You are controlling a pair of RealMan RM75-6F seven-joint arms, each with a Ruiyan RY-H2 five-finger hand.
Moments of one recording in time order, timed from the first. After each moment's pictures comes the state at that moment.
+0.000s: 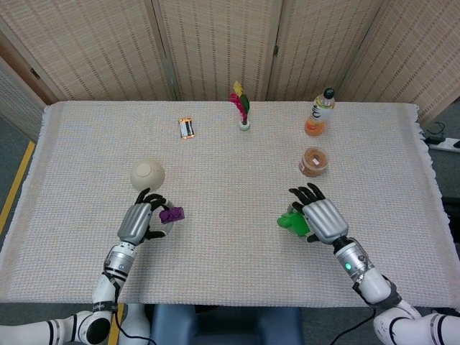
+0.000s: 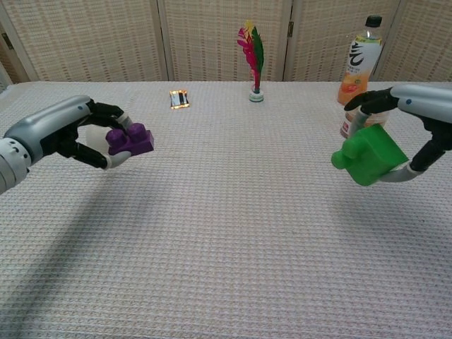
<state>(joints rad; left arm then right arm) -0.58 -1.60 -0.17 -1.55 1.15 1.18 0.01 0.57 -1.27 0.04 -1.70 -1.27 1.08 -0.26</state>
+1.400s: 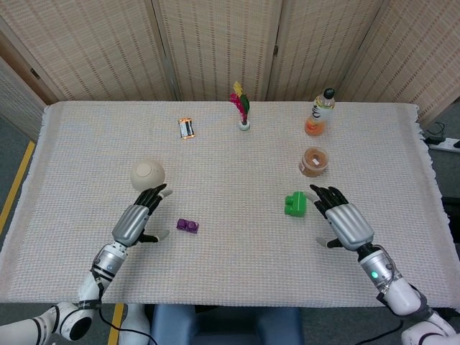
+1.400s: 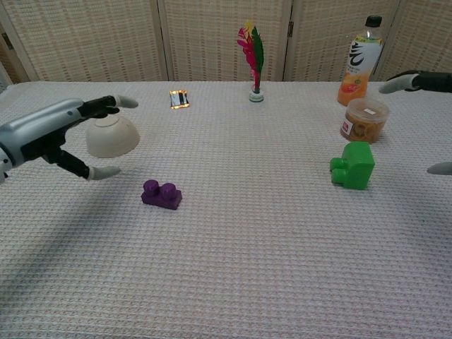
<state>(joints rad) -0.55 -1.52 -0.10 -1.41 1.46 1.16 -0.22 0.46 -1.11 0.03 -1.77 -1.41 1.15 -0.09</state>
